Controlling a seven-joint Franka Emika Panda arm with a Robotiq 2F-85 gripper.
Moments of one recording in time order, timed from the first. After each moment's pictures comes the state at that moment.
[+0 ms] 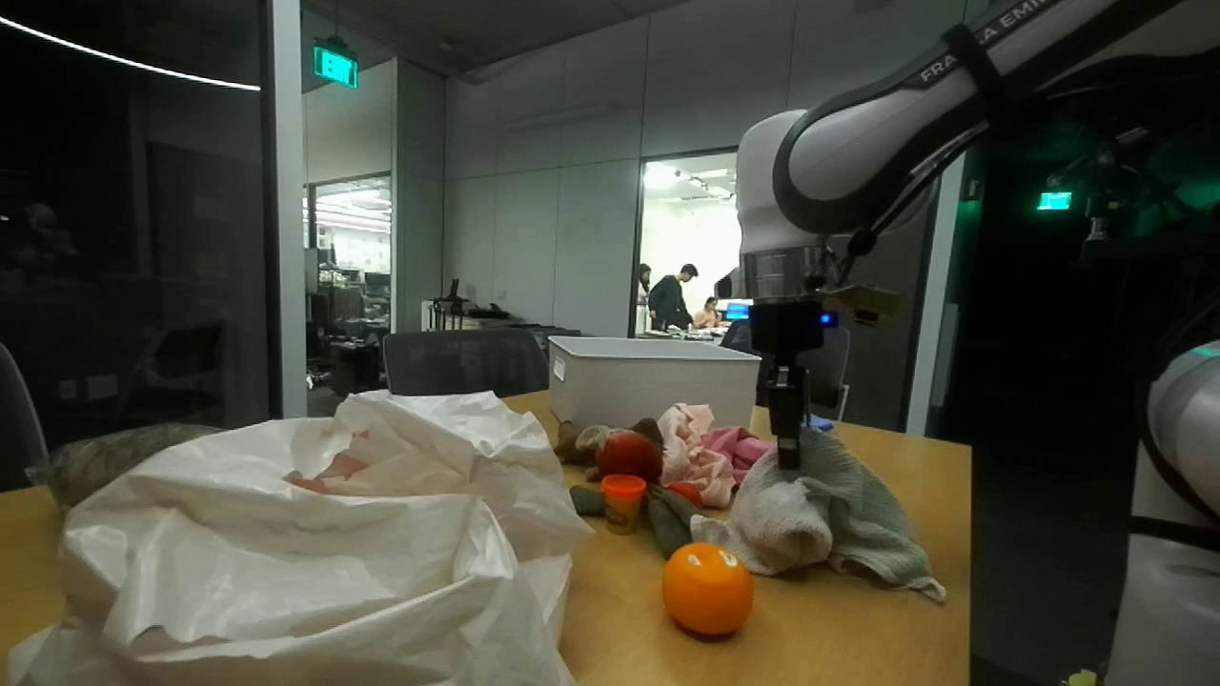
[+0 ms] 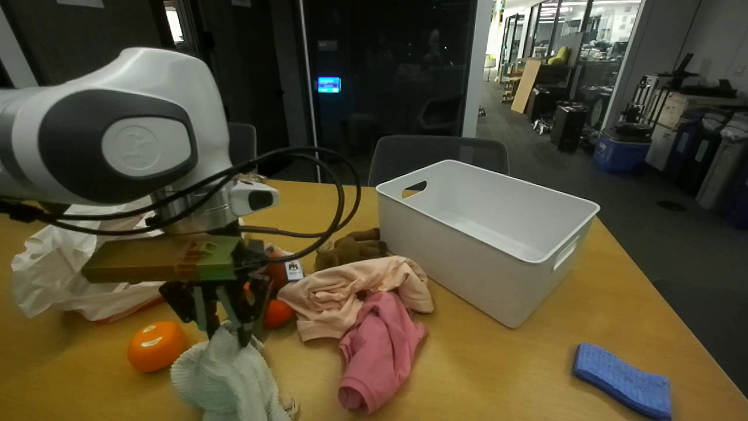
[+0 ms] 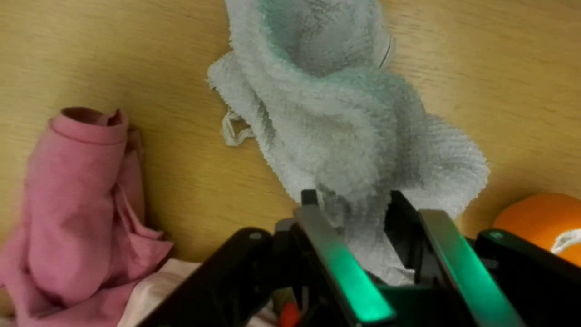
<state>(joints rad) 0.05 -0.61 -0.10 -2.73 -0.19 2.02 -0.30</state>
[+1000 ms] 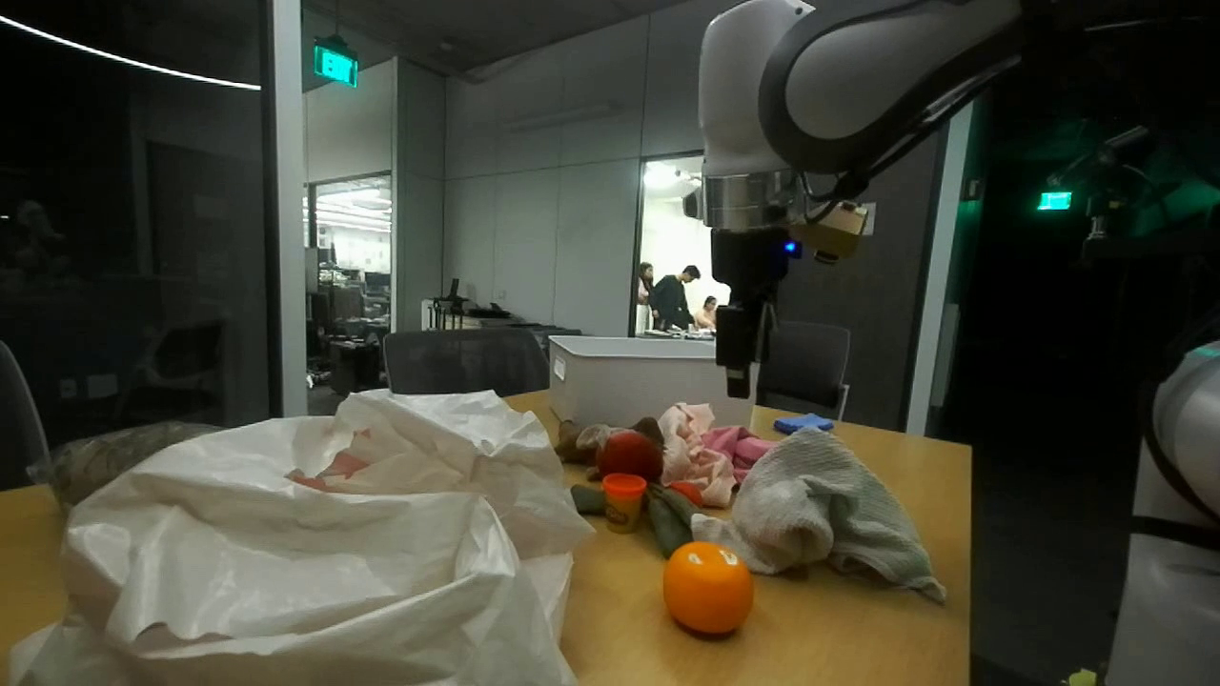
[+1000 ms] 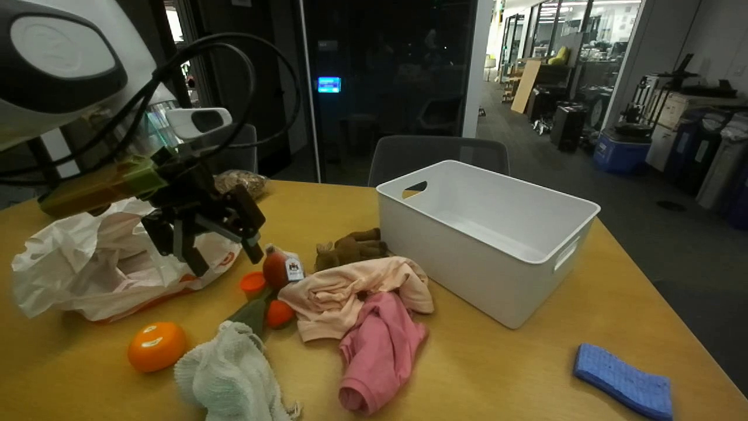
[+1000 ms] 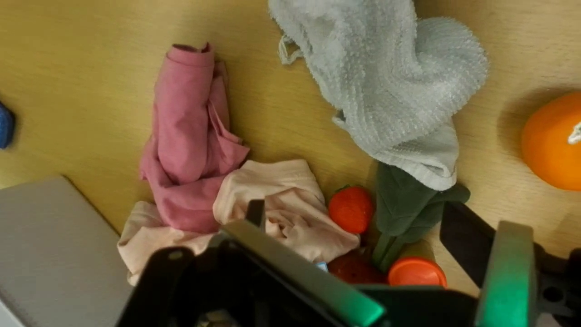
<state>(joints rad) 0.03 -0.66 0.11 -2.62 -0.29 1.98 -0.04</state>
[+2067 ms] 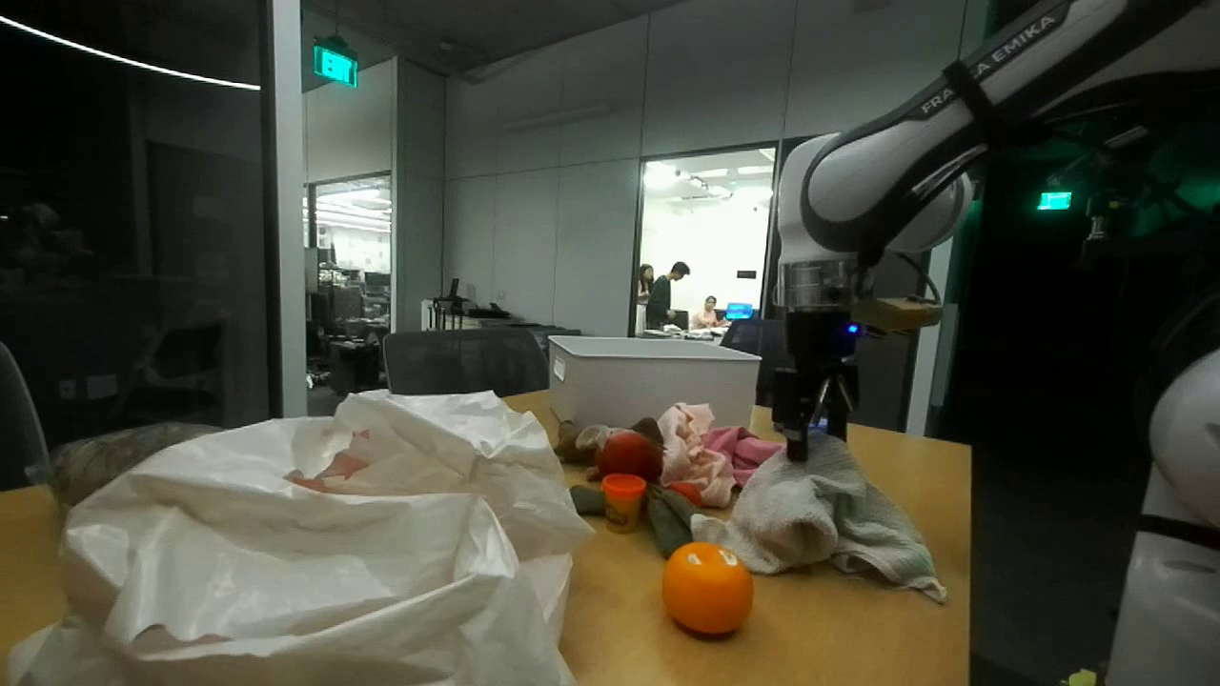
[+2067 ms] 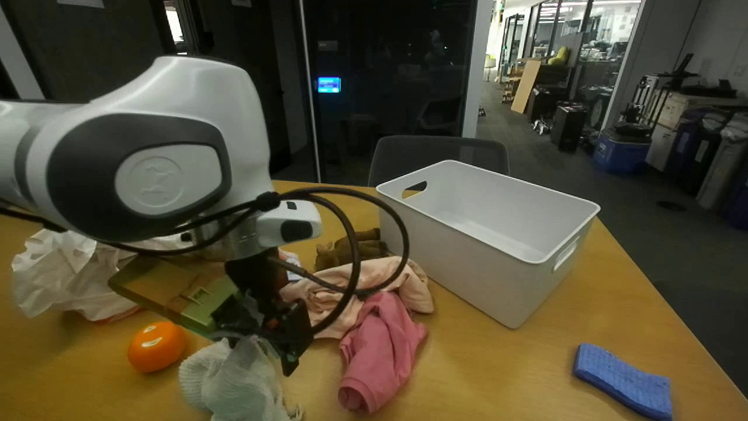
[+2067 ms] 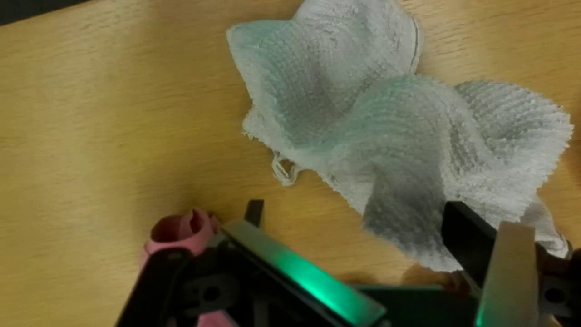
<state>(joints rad) -0.12 -0.62 -0.15 -2.77 -0.19 2.09 -0.05</state>
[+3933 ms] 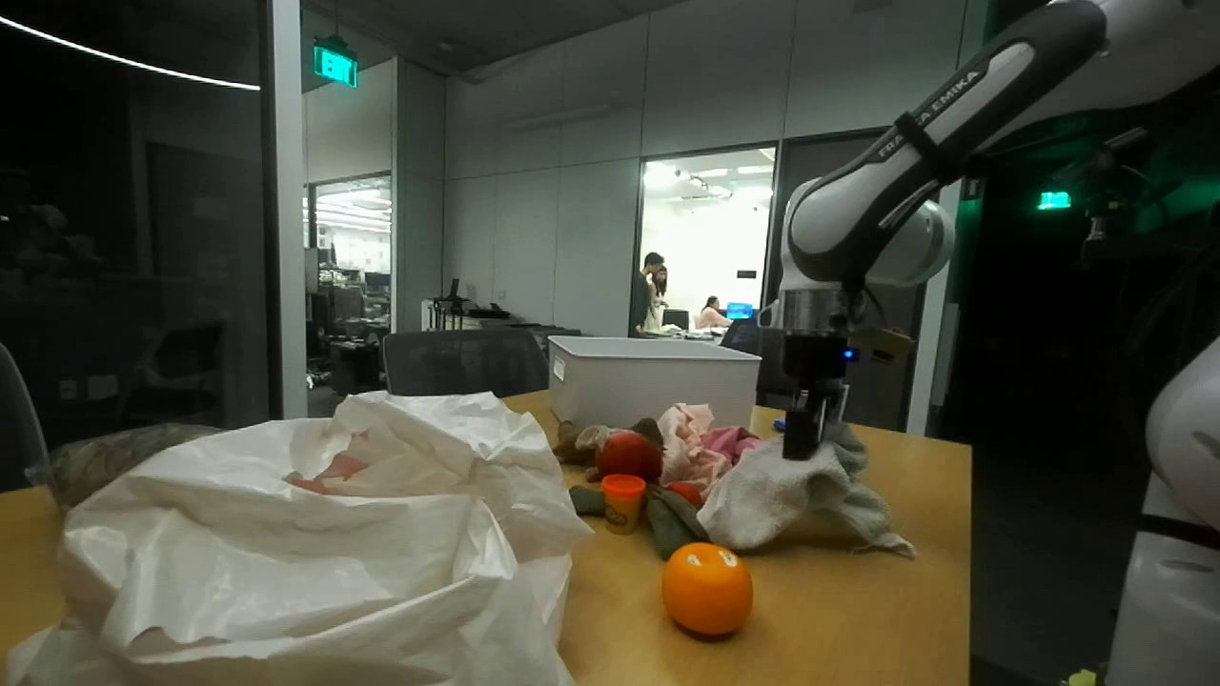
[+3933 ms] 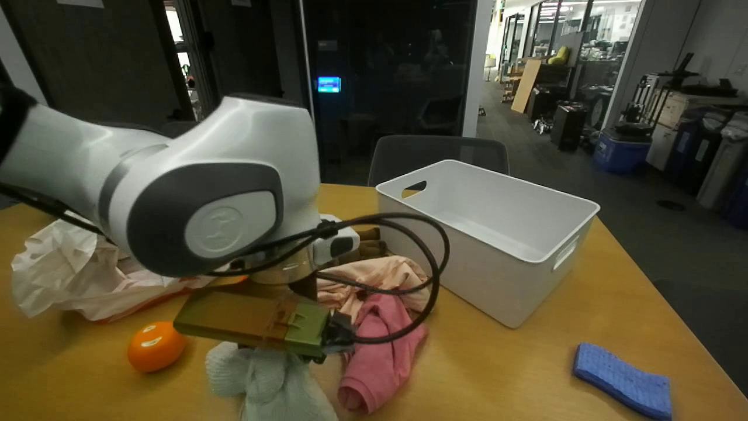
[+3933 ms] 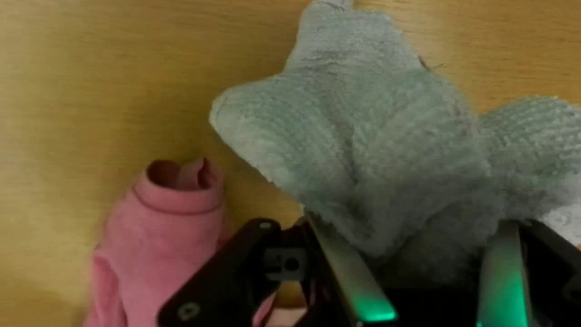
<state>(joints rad) -0.13 -0.48 -0.23 -2.74 -0.14 2.22 -0.47</state>
